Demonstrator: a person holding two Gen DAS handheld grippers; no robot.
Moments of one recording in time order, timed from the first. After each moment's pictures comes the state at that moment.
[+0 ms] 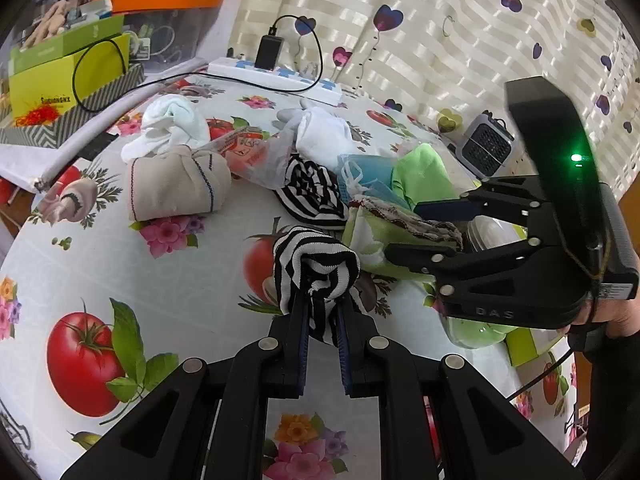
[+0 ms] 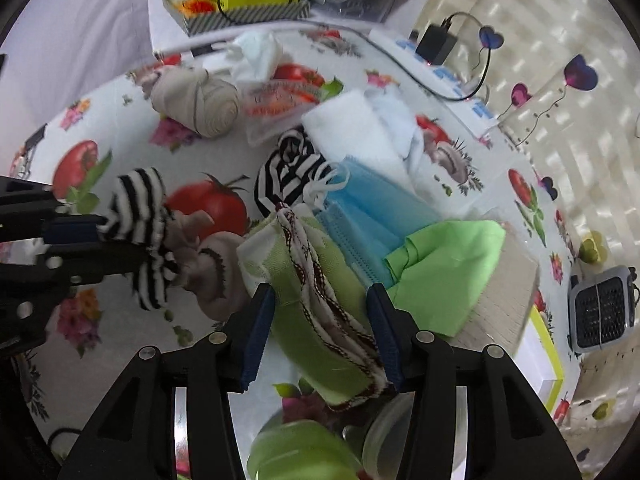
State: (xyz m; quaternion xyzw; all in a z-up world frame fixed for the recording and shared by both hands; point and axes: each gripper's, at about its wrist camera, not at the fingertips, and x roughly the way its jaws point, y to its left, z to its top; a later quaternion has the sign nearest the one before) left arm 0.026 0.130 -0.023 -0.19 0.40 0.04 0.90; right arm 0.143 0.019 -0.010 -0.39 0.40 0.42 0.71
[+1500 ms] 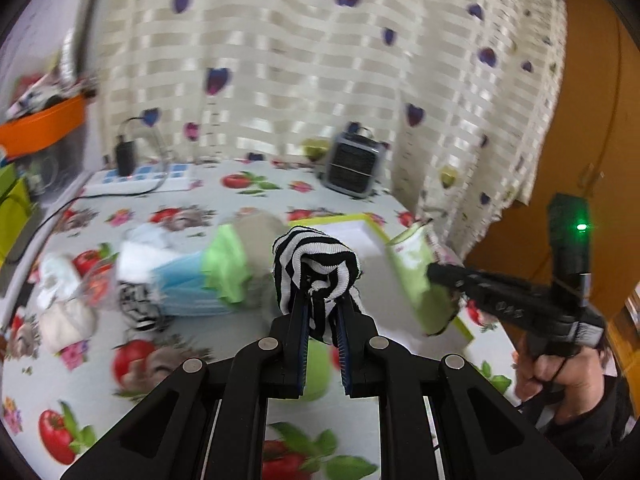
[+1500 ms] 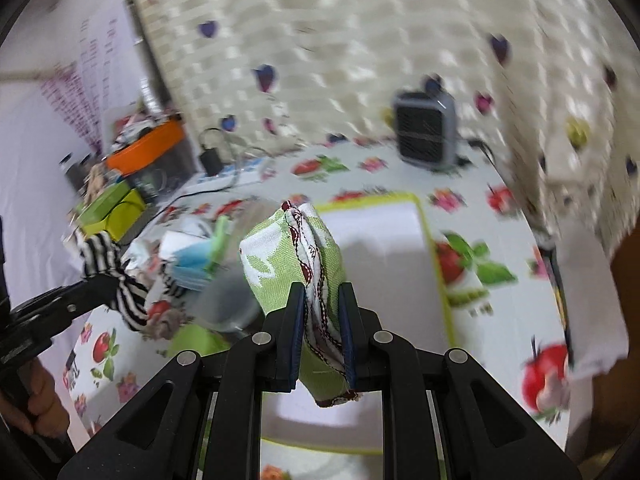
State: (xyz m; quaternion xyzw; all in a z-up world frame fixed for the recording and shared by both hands) left arm 0.050 -0.022 0.080 -0.07 0.33 -0.10 0.94; right arm 0.152 -0.256 0.049 0.06 0.38 0.27 0.89
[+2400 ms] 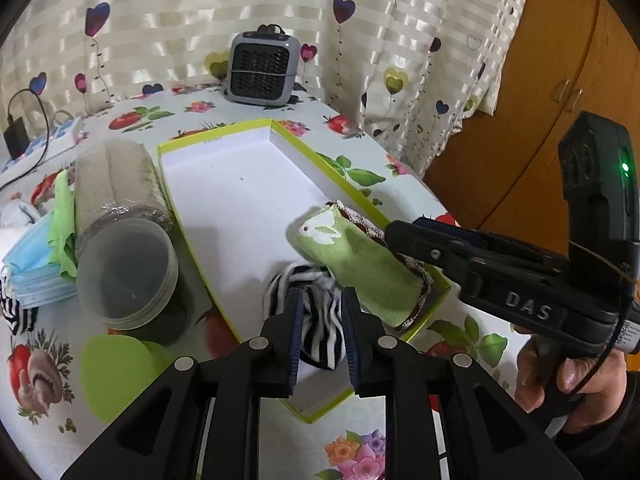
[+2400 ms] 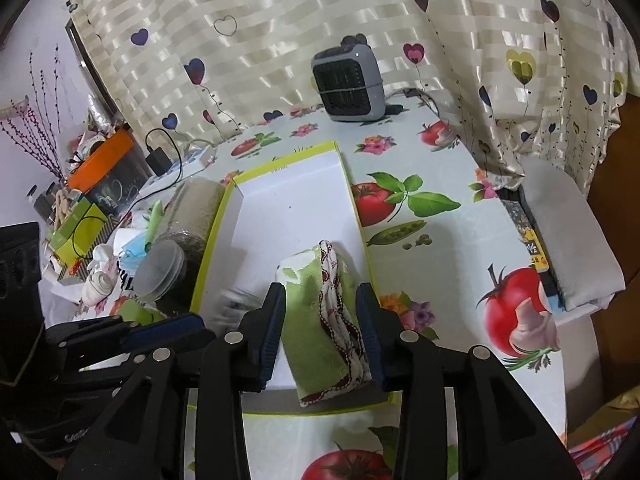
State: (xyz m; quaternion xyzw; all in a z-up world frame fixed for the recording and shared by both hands) left arm 0.106 -0.121 0.002 -0.02 0.43 -0.20 0.88; right arm 0.147 -0.304 0.011 0.09 0.41 0.20 0.88
